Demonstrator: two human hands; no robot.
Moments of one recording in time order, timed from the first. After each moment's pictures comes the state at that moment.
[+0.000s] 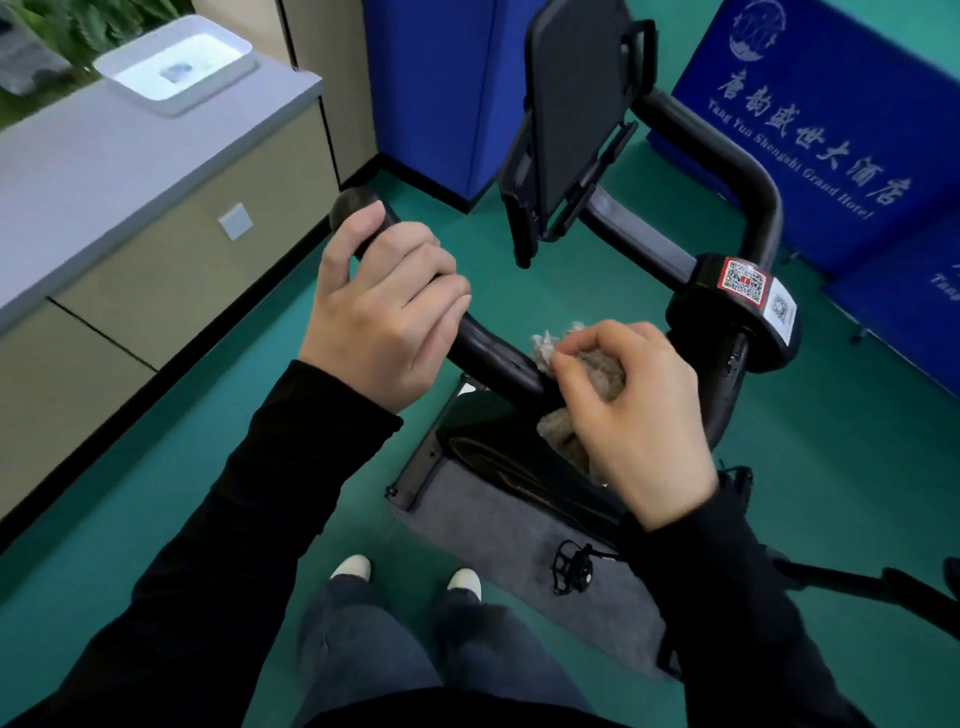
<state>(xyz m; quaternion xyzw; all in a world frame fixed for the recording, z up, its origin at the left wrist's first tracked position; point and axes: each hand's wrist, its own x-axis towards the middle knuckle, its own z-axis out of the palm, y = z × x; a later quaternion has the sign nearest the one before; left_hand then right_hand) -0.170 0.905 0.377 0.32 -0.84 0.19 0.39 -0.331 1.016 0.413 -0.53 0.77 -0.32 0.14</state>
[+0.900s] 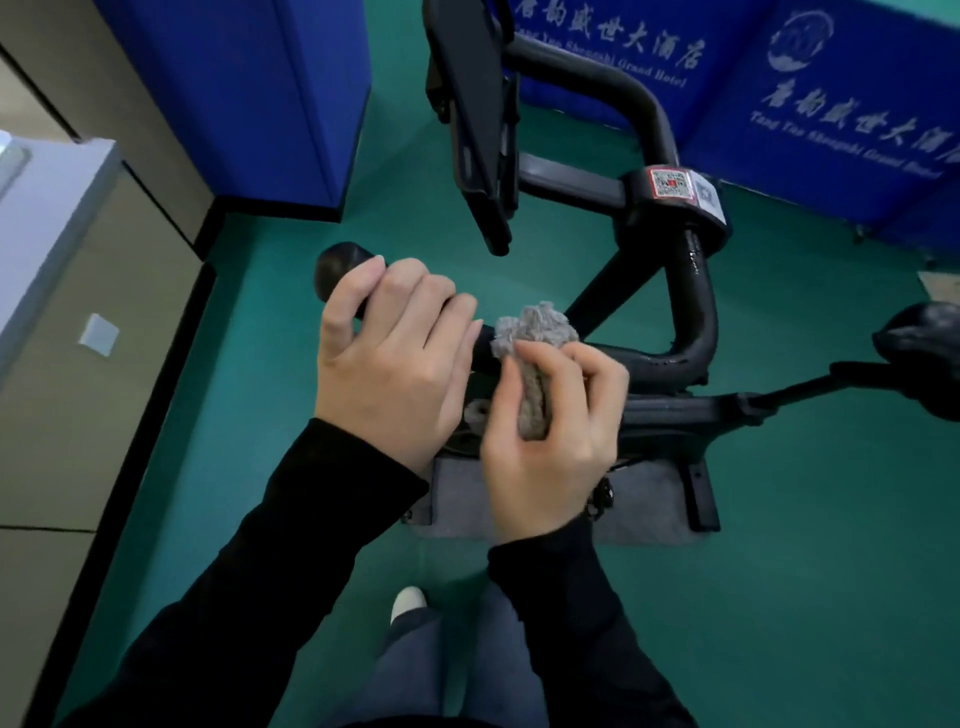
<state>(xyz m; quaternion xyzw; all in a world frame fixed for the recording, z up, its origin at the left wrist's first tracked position) -0.155 0.891 0.381 0.22 -0.90 0.14 0.36 -0.209 0.989 0.349 -0.29 0.76 -0.52 -0.24</state>
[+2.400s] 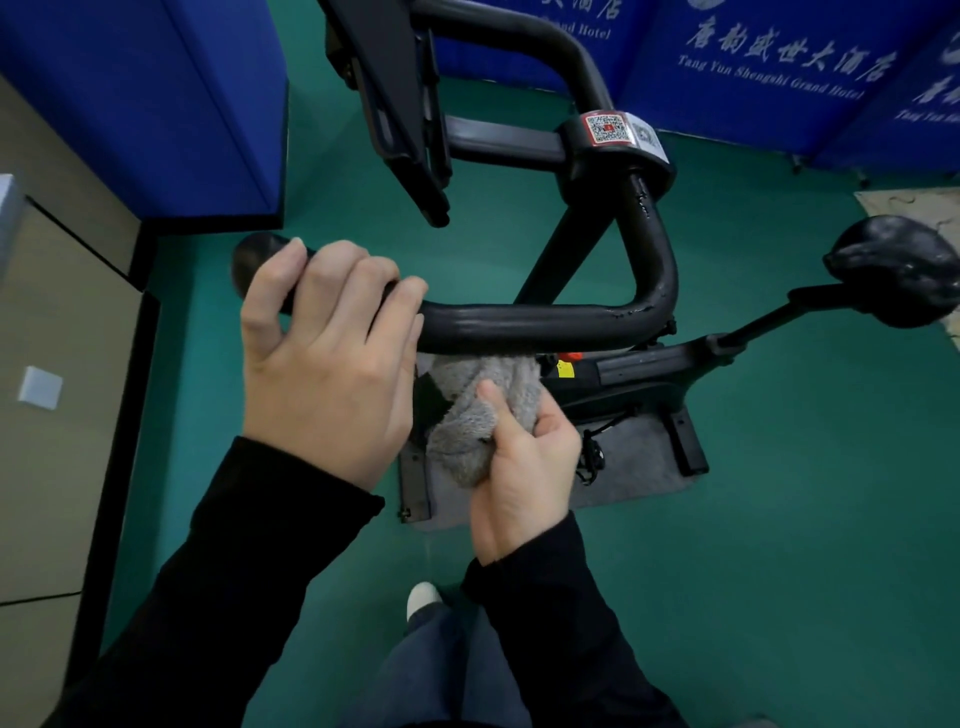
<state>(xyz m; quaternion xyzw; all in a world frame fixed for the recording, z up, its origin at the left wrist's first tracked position) -0.144 0.889 0.391 0.19 -0.93 0.11 0.28 -0.188 0.989 0.342 0.13 0.48 -0.84 0.22</state>
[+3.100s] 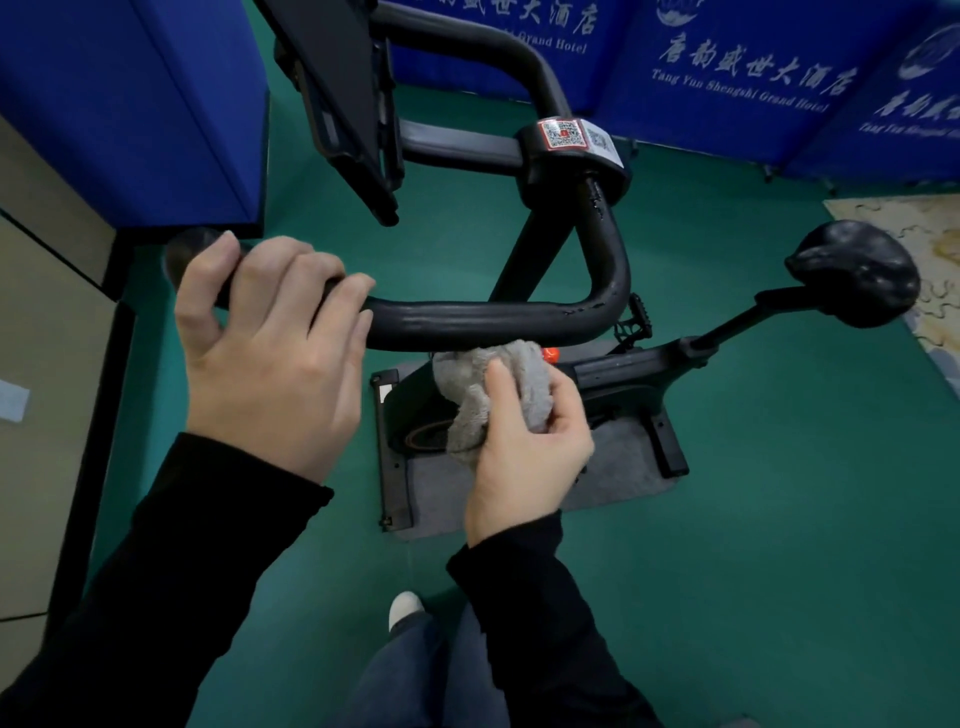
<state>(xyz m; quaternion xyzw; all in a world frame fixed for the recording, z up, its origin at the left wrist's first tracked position) -0.145 0.889 0.387 0.20 -0.94 0.06 0.27 -0.204 1.012 0.342 0.11 0.62 -0.77 0.03</state>
